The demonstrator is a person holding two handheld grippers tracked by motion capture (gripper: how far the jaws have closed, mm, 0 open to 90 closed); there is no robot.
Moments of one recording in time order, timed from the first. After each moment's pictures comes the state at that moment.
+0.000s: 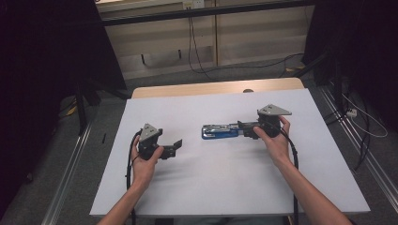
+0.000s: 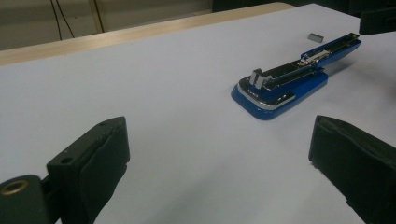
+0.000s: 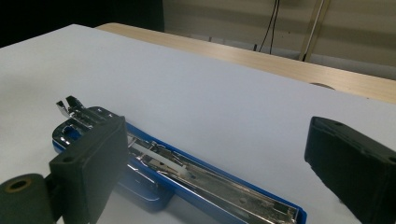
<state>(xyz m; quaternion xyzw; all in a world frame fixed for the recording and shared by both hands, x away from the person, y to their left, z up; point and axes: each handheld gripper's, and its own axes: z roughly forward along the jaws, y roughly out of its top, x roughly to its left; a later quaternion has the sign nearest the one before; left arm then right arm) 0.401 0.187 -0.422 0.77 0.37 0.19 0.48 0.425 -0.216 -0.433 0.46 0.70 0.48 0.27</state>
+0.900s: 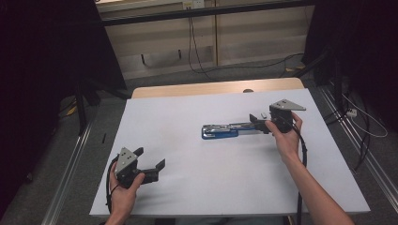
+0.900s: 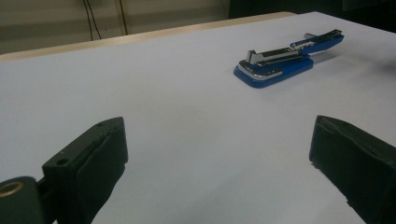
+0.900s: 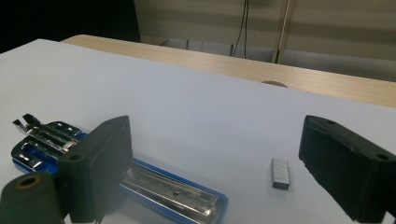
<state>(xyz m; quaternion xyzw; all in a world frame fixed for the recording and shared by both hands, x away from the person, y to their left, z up) 0.324 0.234 -0.418 0.74 0.39 0.23 0.49 0.427 -0.249 -0.422 0.50 0.67 0.47 0.28</state>
